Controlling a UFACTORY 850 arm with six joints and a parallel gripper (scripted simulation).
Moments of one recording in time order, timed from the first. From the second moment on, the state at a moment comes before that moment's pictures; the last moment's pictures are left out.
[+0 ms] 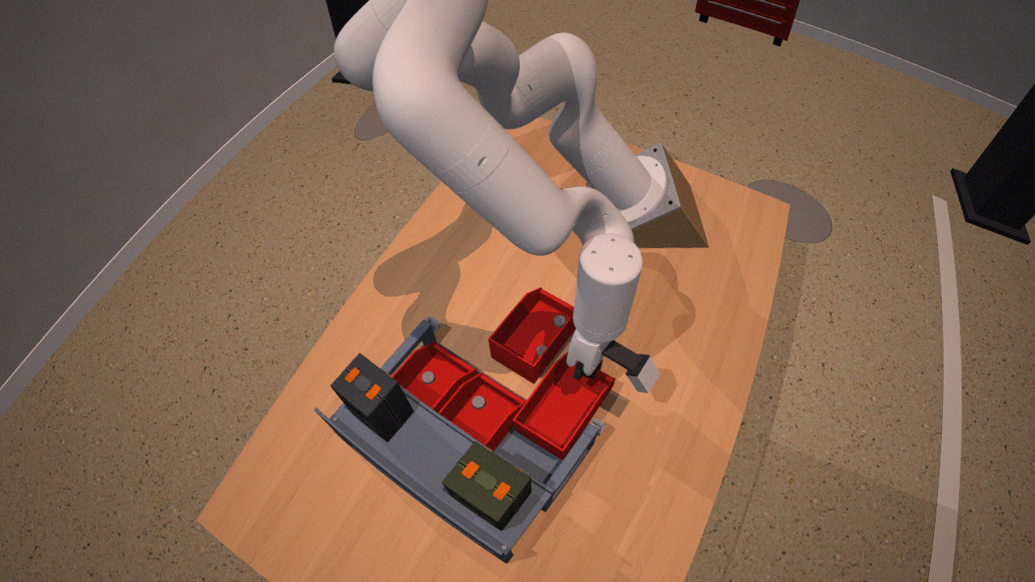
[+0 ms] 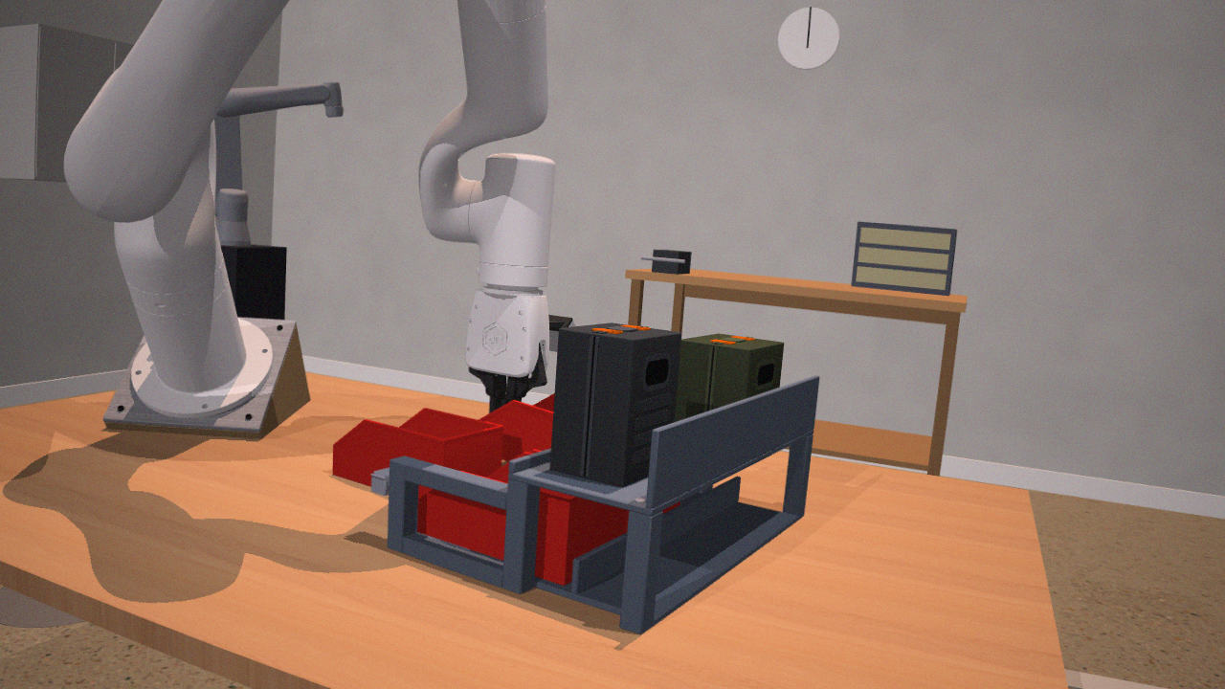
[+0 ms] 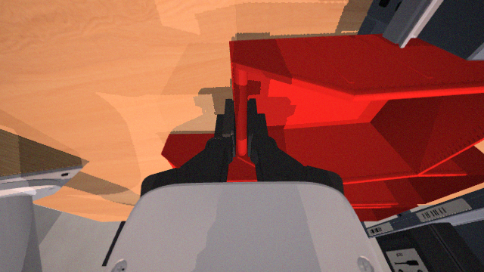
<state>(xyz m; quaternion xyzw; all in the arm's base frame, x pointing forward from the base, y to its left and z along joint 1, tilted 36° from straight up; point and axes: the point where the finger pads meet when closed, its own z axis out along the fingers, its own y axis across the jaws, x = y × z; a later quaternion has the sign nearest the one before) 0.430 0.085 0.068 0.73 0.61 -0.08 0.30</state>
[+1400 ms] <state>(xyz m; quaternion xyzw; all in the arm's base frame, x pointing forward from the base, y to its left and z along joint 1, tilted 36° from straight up) 0.393 0.088 0.055 0.73 0.61 -0.08 0.30</state>
